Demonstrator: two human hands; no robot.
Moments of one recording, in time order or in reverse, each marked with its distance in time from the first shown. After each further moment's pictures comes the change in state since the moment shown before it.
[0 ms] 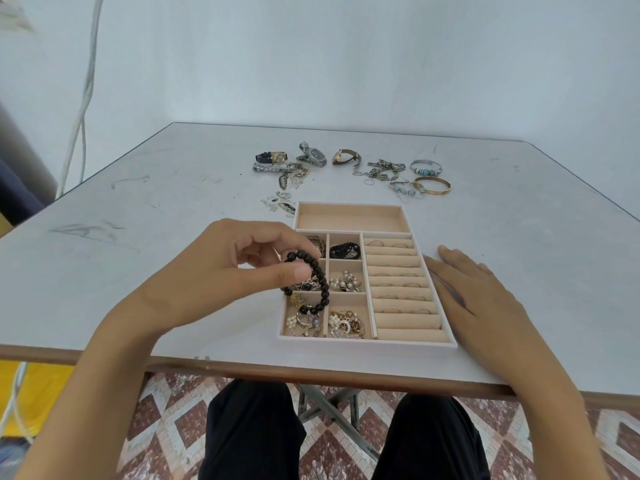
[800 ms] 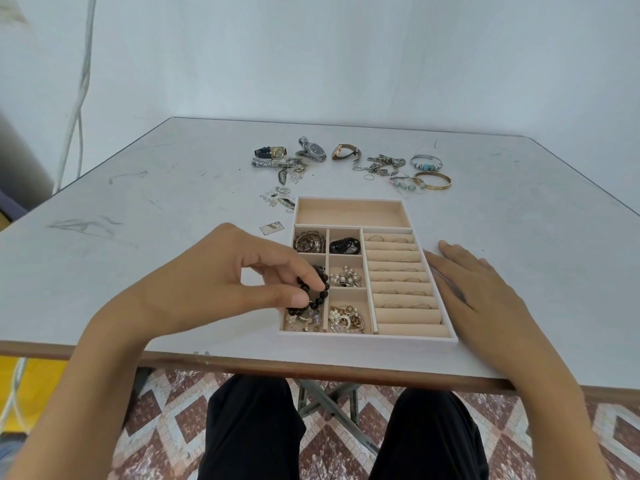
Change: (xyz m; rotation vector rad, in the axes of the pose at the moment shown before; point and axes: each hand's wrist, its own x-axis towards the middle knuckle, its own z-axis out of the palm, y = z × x) left_hand -0.006 0.003 -0.002 0.138 -0.163 0.053; right_hand -0.001 -0.003 -0.001 0.021 0.007 -0.001
